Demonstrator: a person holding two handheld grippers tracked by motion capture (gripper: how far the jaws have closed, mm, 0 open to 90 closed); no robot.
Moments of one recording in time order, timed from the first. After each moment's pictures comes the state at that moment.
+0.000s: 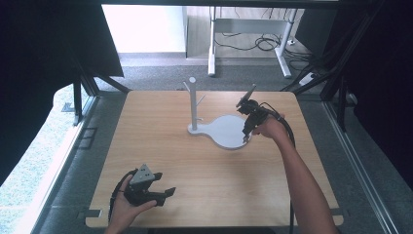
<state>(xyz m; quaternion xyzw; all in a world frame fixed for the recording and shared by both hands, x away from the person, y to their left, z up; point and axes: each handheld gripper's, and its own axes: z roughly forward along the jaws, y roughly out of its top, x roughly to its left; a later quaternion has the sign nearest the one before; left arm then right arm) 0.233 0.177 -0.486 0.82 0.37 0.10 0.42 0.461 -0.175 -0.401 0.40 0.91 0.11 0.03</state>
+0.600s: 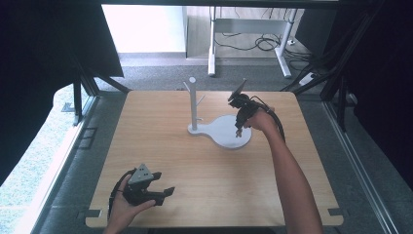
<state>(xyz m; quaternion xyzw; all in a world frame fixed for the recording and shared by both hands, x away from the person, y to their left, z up) 0.233 0.180 -0.485 0.82 0.37 0.10 0.42 0.489 -0.151 -0.405 0.40 0.91 0.10 0.04</state>
